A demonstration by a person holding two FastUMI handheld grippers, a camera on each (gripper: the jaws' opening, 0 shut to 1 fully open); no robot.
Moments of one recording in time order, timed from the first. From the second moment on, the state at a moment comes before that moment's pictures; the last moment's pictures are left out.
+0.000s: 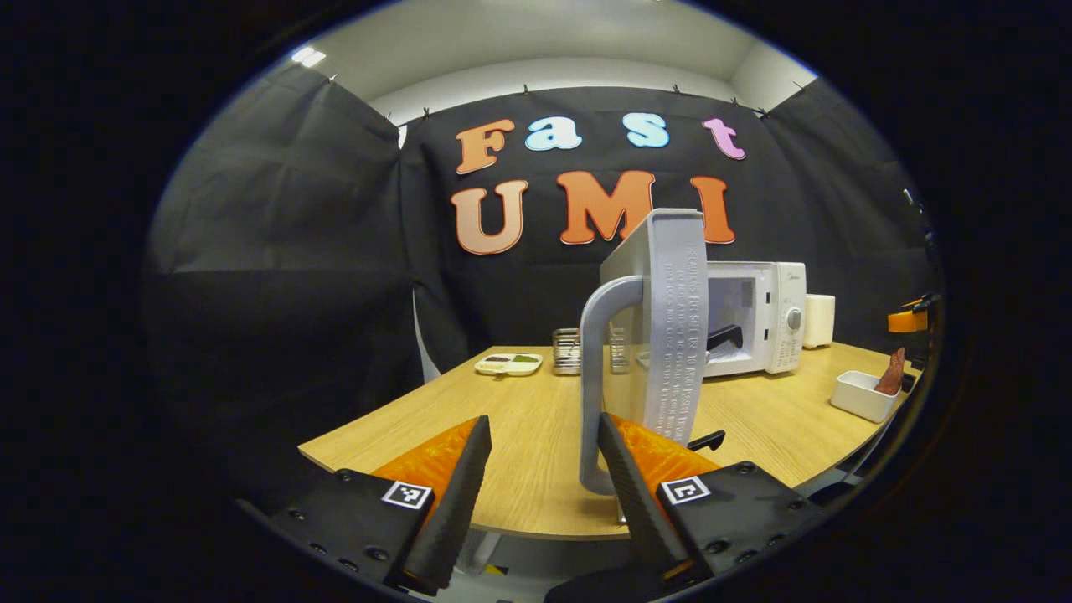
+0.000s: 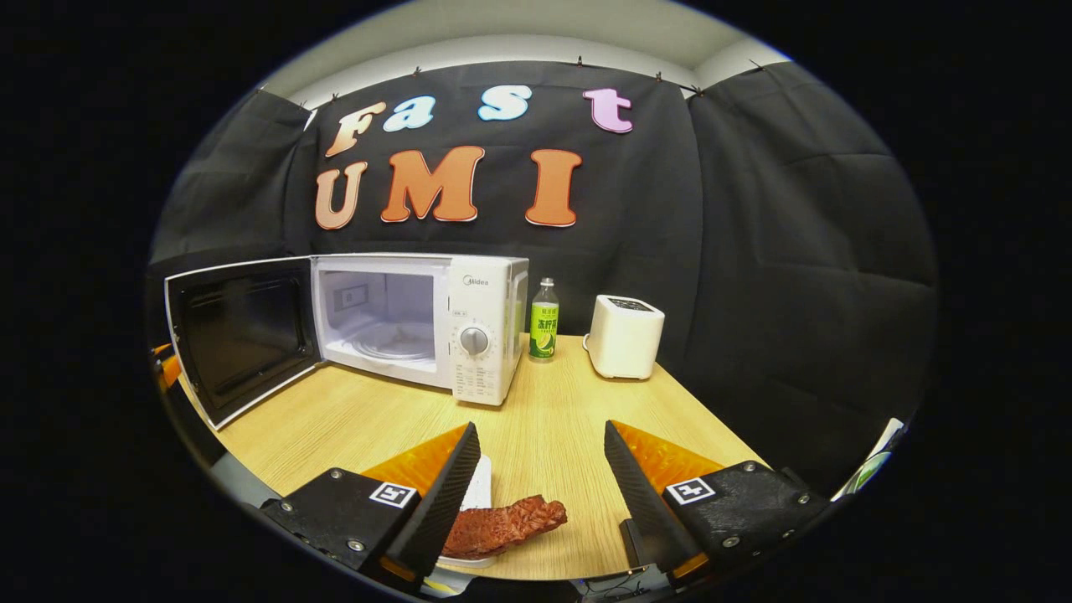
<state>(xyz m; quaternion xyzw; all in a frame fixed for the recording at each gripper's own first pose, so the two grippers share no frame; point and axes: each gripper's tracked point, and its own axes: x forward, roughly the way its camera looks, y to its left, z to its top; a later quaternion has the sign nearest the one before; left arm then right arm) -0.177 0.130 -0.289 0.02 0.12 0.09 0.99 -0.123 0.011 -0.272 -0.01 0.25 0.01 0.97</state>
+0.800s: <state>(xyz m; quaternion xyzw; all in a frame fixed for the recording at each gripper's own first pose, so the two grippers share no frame) -0.164 0.195 -0.295 0.00 0.12 0.14 0.98 -0.155 0.002 -0.331 0.12 0.34 -0.02 0.93</state>
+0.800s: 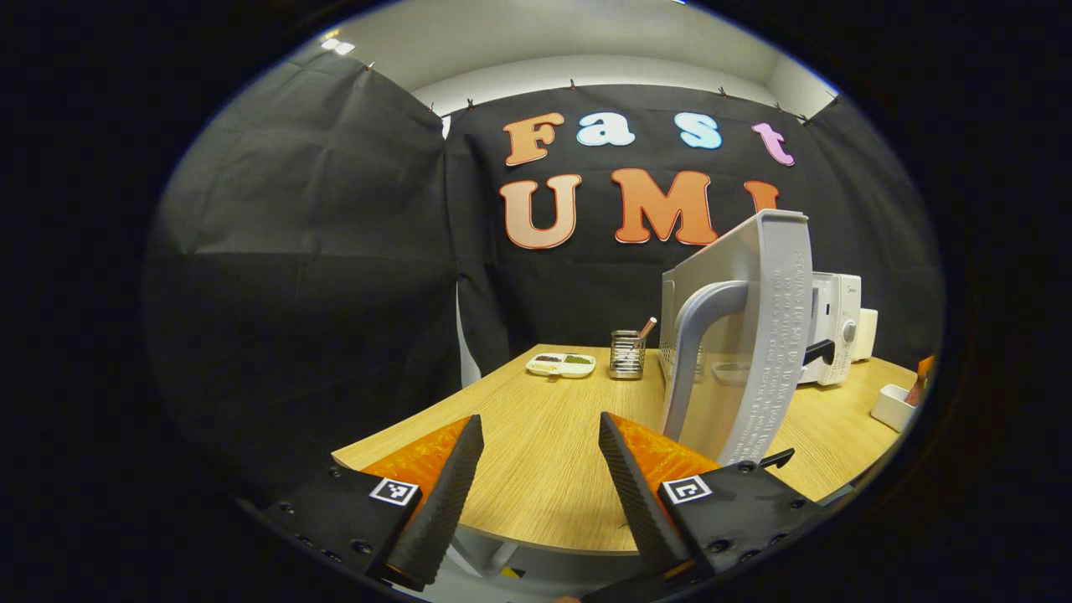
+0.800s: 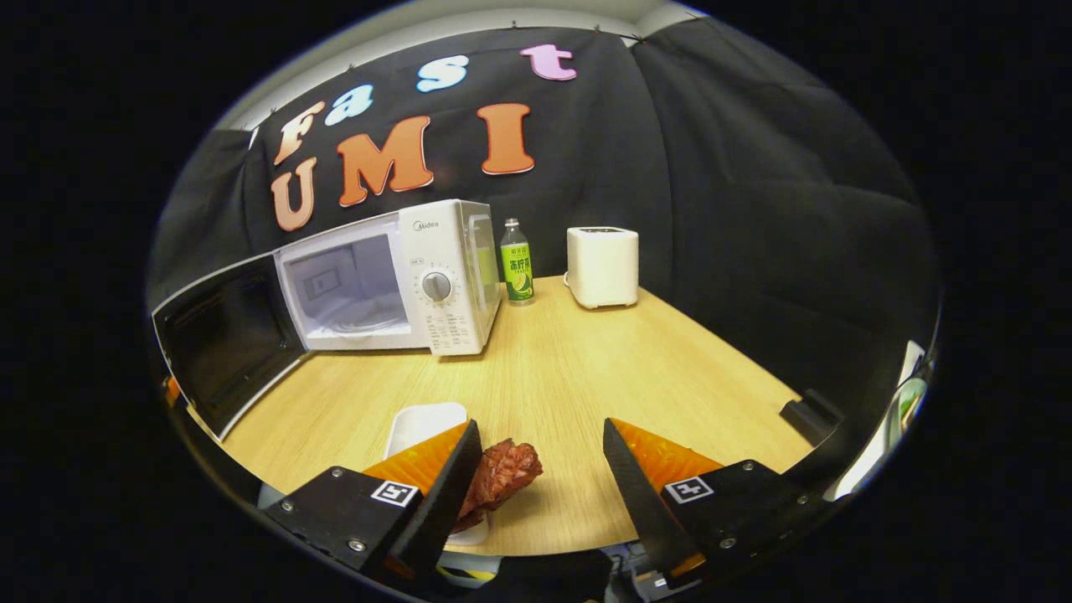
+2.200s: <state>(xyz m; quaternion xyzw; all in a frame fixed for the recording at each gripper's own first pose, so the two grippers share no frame) -0.139 0.194 -0.283 0.03 0.12 0.15 0.98 -0.119 0.049 -0.285 0.28 0.28 0.03 0.92</state>
